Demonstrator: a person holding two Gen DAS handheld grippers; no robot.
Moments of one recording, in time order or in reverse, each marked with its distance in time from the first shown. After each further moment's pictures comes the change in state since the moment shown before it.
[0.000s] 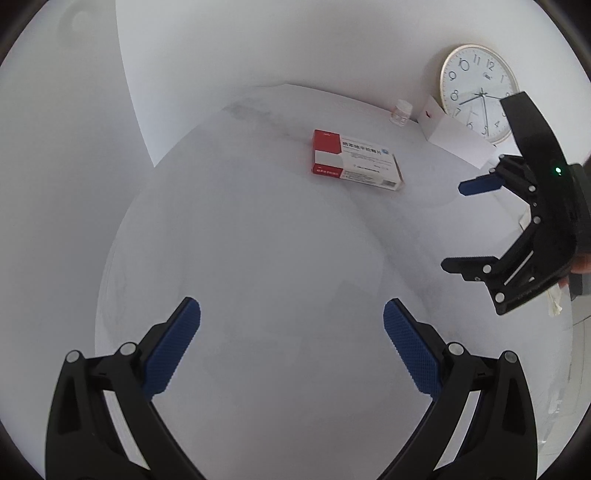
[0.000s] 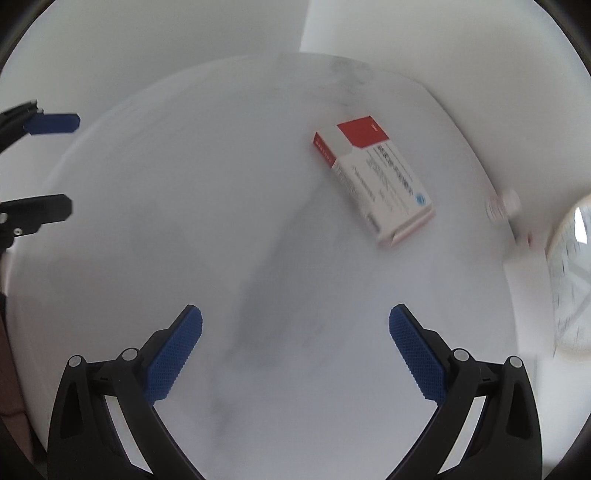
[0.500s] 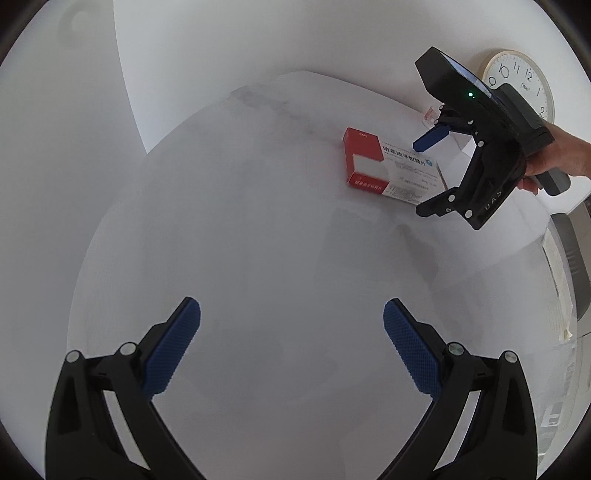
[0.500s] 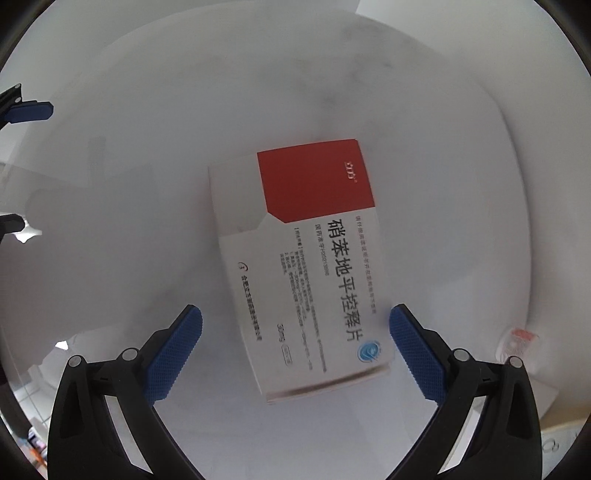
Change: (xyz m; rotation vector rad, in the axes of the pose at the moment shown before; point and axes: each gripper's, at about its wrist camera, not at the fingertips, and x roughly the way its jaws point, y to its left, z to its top) left arm 0.071 0.027 0.038 -0.030 0.022 -0.004; right arm 0.099 -0.083 0.095 -0.284 0.155 0.089
